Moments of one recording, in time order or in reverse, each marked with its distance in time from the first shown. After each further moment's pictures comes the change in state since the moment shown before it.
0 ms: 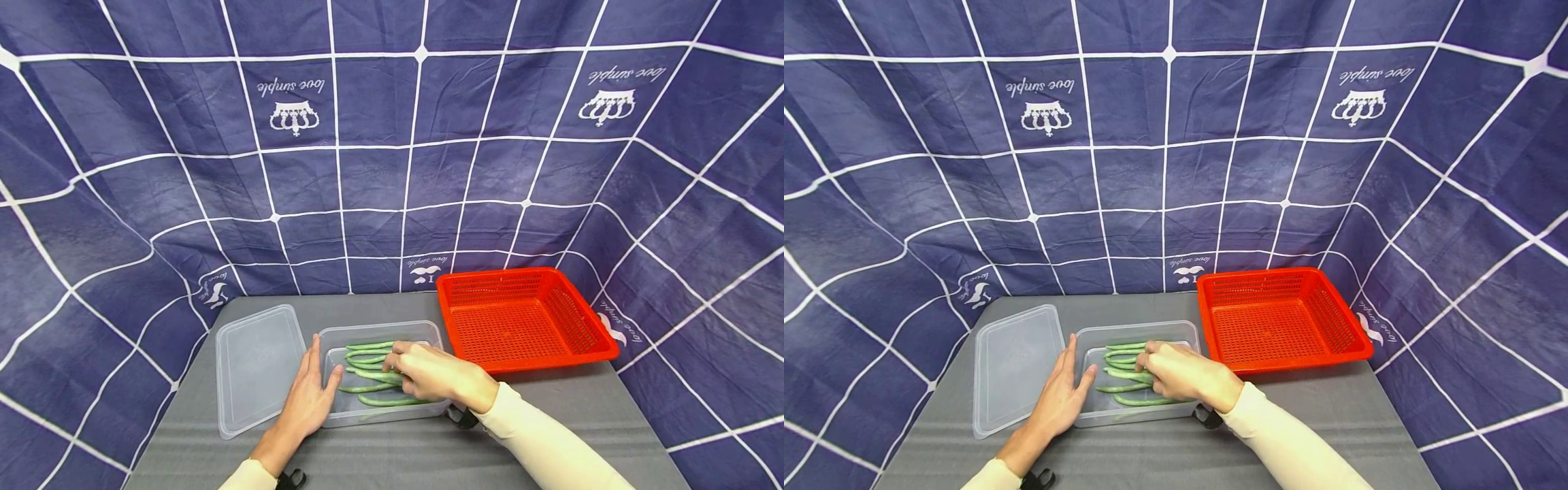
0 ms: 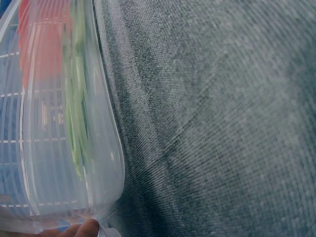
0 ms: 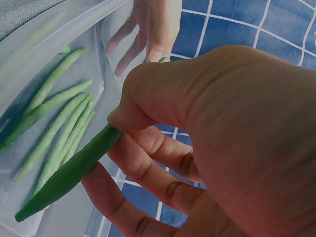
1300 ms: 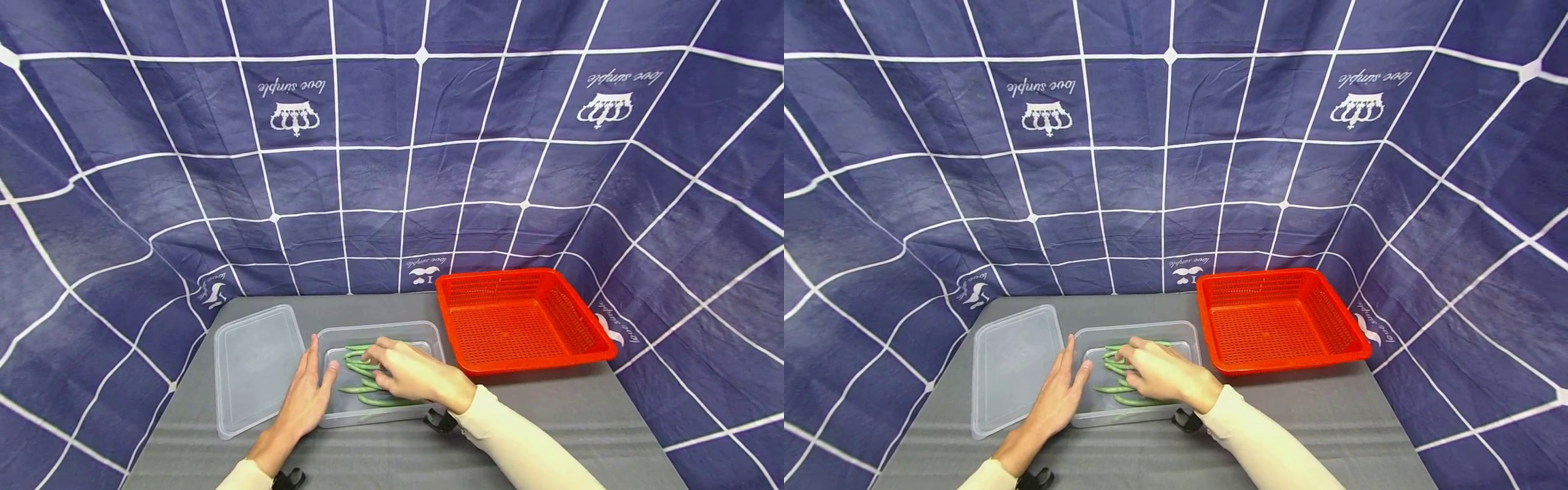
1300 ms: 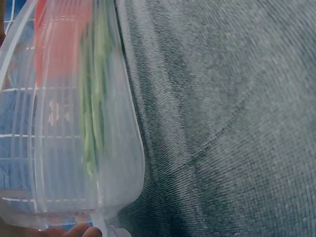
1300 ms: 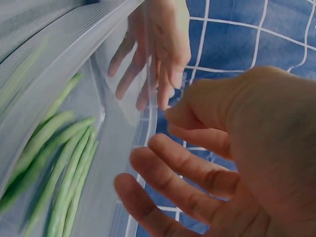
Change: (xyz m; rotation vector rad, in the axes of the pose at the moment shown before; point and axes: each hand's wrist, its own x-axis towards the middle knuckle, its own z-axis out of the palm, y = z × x) left_hand 0.000 -0.001 -0.006 -0.071 -0.011 -0.015; right_hand 0.028 -0.016 0.018 0.157 0.102 0.076
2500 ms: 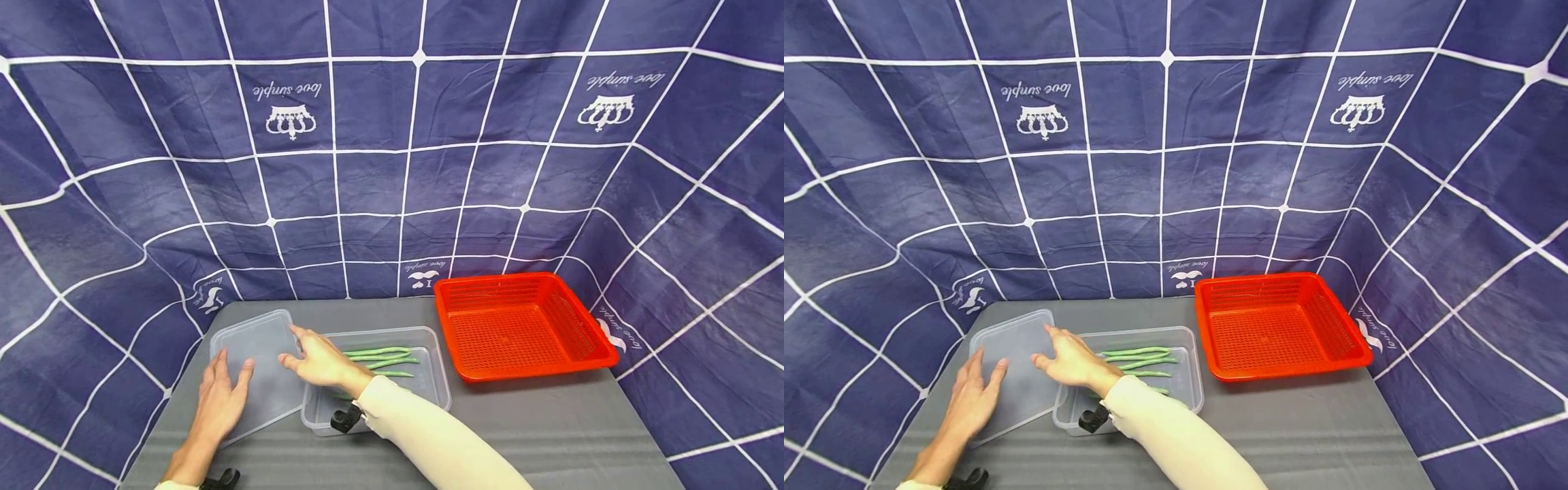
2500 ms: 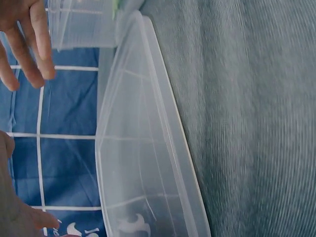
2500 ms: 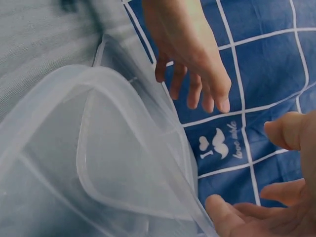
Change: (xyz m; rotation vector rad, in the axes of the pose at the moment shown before) left_hand 0.013 -0.088 -0.105 0.144 0.116 -0.303; right_hand 0.141 -0.058 0.068 0.444 0.059 0.277
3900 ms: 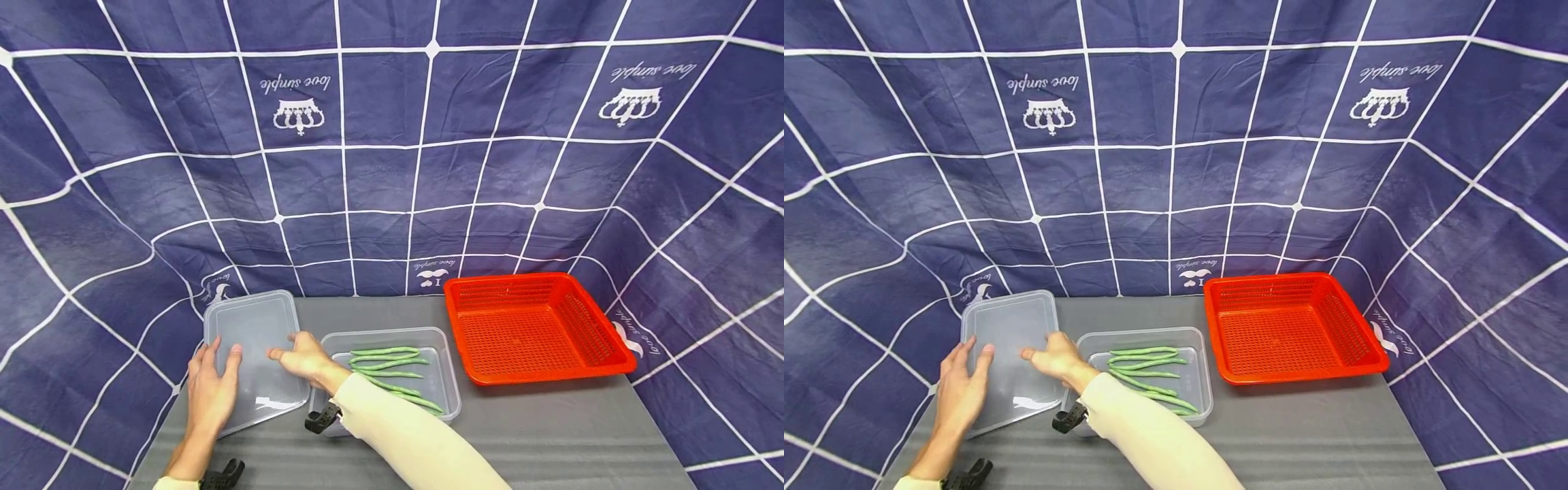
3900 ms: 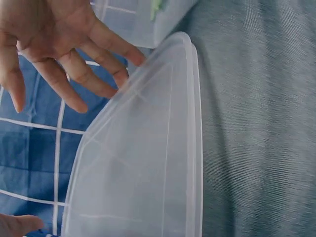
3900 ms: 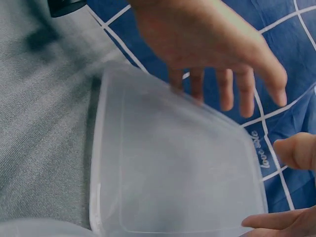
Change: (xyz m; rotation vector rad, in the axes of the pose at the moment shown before) left_hand 0.004 0.009 -0.019 -0.181 0.232 -0.044; right_hand 0.033 -0.035 0.043 0.442 0.154 0.392
